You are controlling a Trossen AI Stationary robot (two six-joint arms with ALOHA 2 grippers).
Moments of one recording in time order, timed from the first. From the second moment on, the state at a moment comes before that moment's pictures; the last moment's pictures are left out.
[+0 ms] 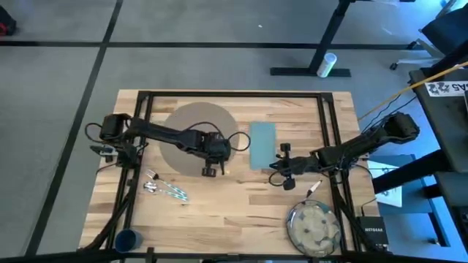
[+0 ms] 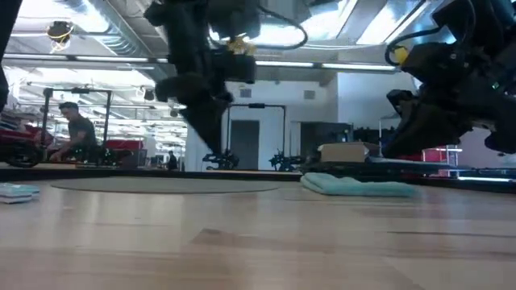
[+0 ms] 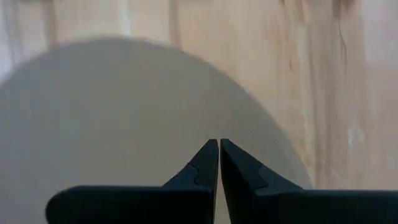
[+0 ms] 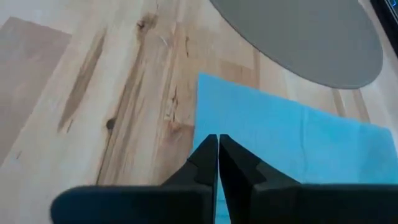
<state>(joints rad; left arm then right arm) -0.01 1.76 1.20 -0.69 -0.19 0.11 0.29 1.20 0.34 0.11 0.34 -0.12</state>
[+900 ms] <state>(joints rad) 0.13 1.75 1.10 -0.41 -0.30 0.03 0.17 1.49 0.43 0.21 0.35 -0.03</state>
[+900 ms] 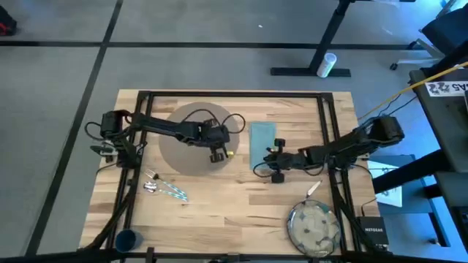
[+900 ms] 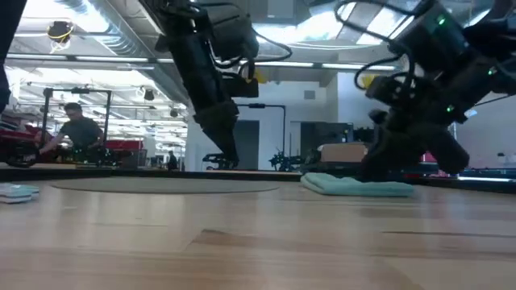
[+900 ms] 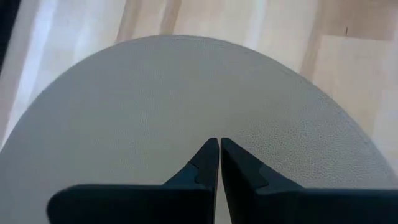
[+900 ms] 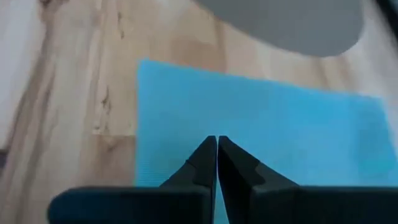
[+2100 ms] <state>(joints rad) -0.14 1.76 1.10 -0.06 -0.18 -0.01 0.22 1.34 0.69 -0.10 0.50 -0.19</state>
